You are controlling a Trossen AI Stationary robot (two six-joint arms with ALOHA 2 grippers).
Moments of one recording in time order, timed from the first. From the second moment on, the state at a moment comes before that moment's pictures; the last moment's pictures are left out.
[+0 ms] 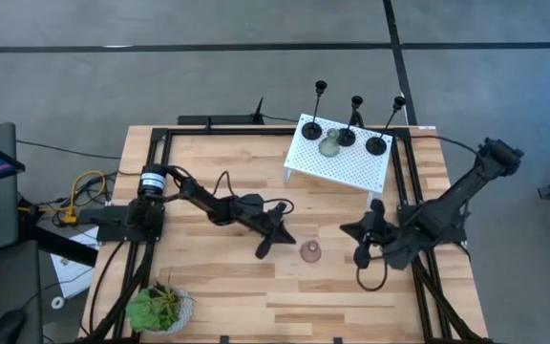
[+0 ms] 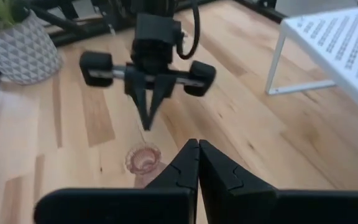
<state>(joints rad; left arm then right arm) -0.04 1.87 0.80 0.99 0.40 -0.13 0.73 1.04 0.67 -0.43 0.90 0.83</state>
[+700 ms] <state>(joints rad) -0.22 1.87 0.81 1.06 0.33 -0.16 0.71 1.11 0.67 -0.63 0.95 1.07</state>
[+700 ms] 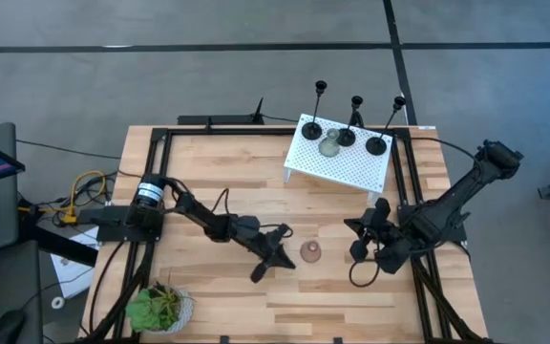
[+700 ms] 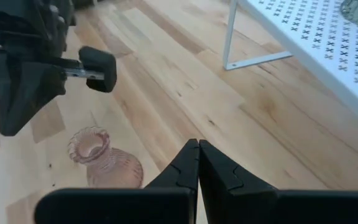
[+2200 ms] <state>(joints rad) -0.01 2.13 1.12 1.00 0.35 -0.11 0.71 1.12 0.67 -0.51 0.96 0.99</state>
